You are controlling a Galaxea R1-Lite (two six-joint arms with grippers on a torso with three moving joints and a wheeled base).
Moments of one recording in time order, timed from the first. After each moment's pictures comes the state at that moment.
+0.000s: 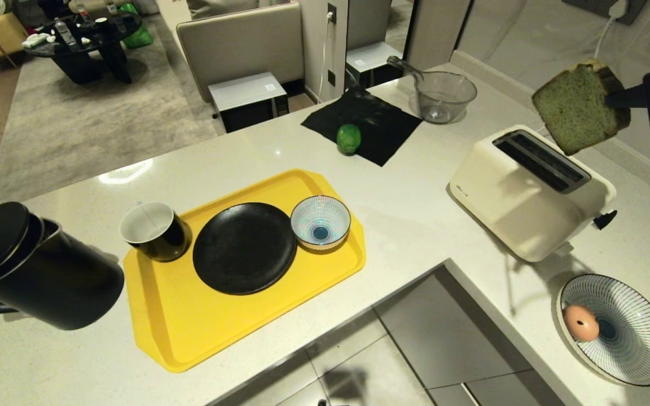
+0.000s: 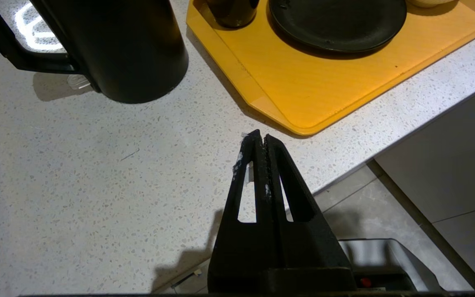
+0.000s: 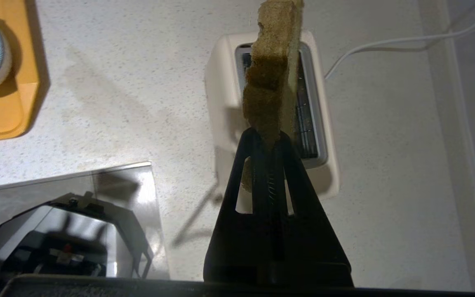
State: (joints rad) left arm 0.00 0.00 0.00 0.00 0.00 0.02; right arm 0.18 1.49 -1.78 0.61 -0.12 -0.27
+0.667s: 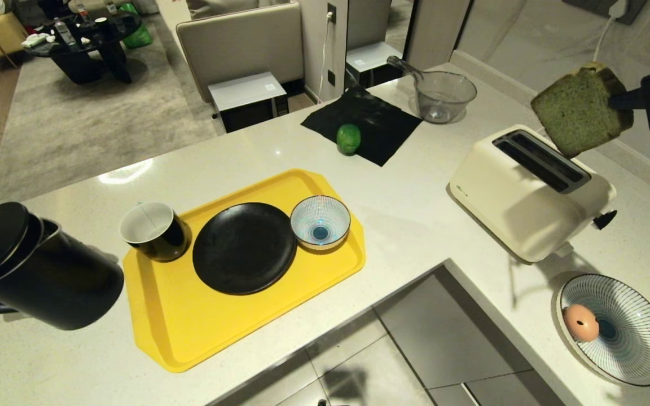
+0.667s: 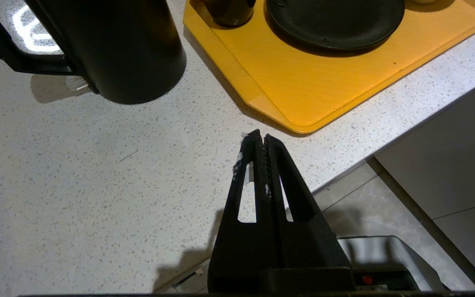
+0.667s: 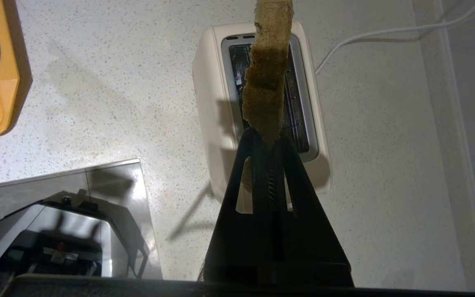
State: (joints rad) left arm 0.00 0.00 0.00 0.00 -0.01 0.03; right arm 0.15 1.51 -1.79 0.62 -0.12 -0.28
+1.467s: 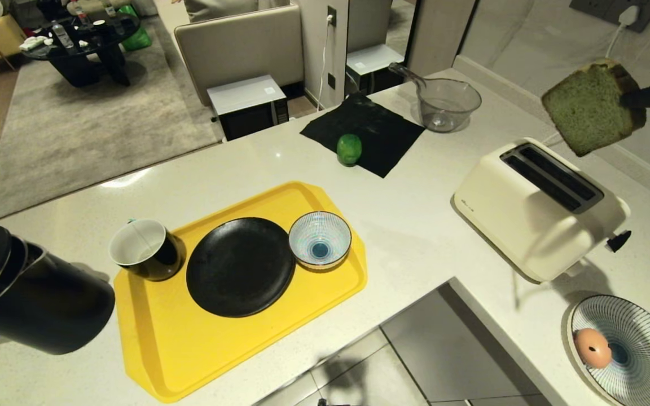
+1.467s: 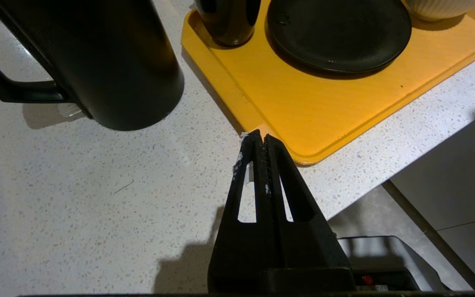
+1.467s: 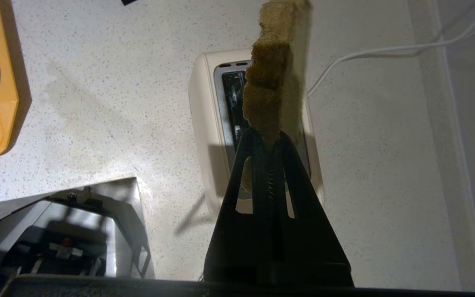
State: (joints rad) left arm 0.00 0.00 0.00 0.00 -0.01 0.03; right arm 0.14 1.47 -1.77 0.63 -0.10 -0.28
